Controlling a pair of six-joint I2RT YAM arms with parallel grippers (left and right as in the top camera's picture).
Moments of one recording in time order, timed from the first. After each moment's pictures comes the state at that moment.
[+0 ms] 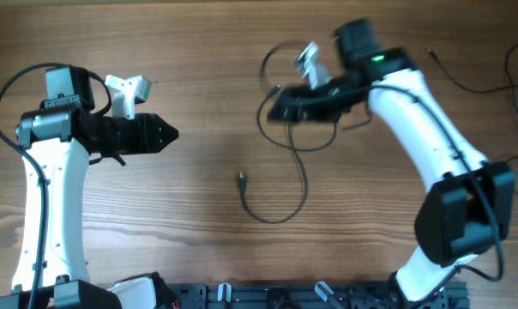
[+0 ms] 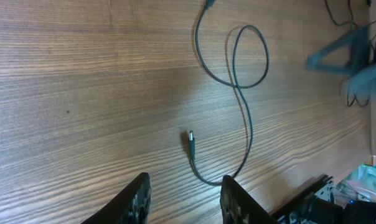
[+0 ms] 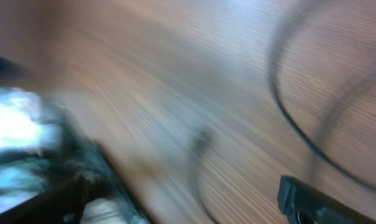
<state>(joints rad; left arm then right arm) 0.19 1.43 1.27 -1.15 0.63 0.17 0.33 1.86 1.55 -1.04 -0.65 0.03</state>
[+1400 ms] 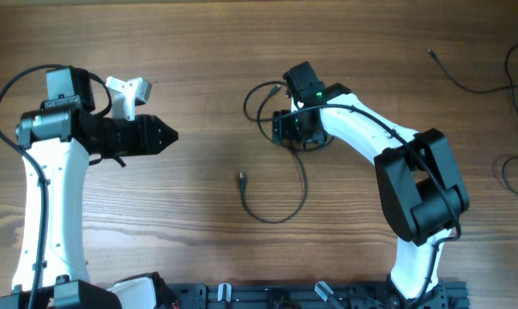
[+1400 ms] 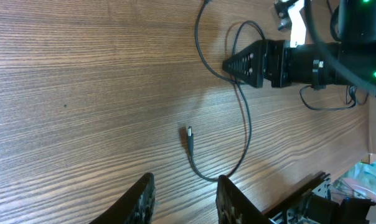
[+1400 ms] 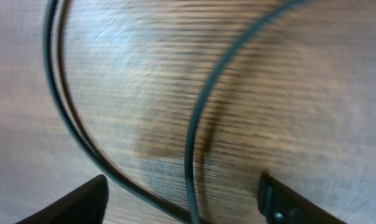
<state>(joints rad) 0.19 1.43 1.27 -1.17 0.63 0.17 0.46 2.04 1.36 -0.64 -0.15 0.54</state>
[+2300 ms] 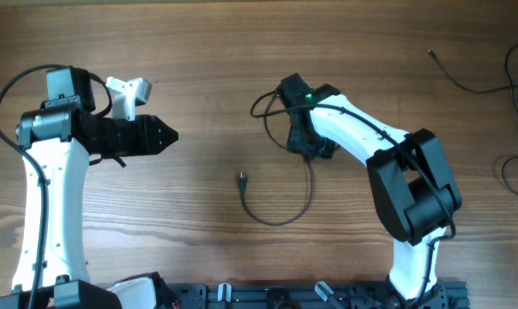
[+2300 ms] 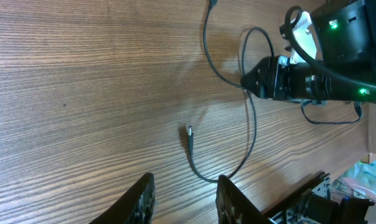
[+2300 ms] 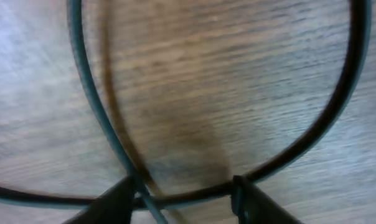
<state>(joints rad) 0.19 1.43 1.27 -1.17 0.63 0.17 0.51 2.07 1.39 -0.93 0.13 0.72</state>
